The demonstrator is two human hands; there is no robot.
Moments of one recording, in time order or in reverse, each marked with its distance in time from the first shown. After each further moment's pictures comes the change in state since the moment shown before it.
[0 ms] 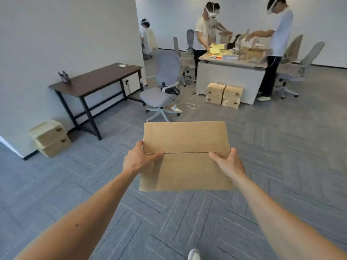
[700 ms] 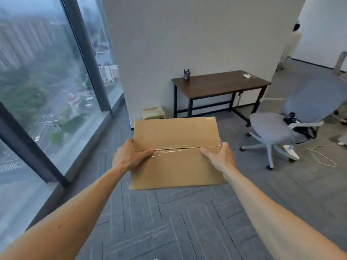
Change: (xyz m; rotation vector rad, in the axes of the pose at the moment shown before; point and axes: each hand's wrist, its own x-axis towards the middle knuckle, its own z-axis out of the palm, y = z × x) left_hand 0.234 -0.210 -0.262 -0.105 0.545 -0.536; right_hand 0.179 -0.341 0.453 -0.143 -0.623 -0.456
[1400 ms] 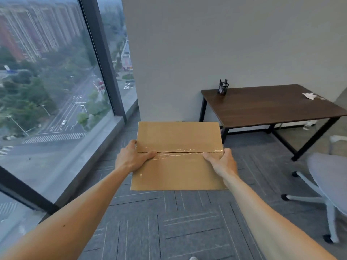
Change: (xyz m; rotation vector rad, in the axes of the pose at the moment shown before) left_hand 0.511 0.041 0.004 0.035 0.074 -0.143; right_hand 0.482 -0.176 0.213 0.008 -0.124 -0.010
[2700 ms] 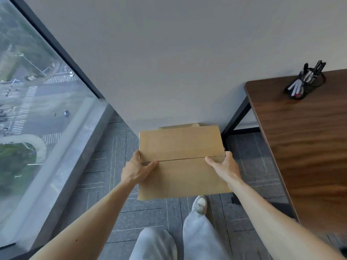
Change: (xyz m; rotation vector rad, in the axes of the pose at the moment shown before) left_hand 0.710 0.050 0.217 0.129 -0.273 -0.403; right_hand 0.711 -0.072 0.269 -0.196 -0.304 0.314
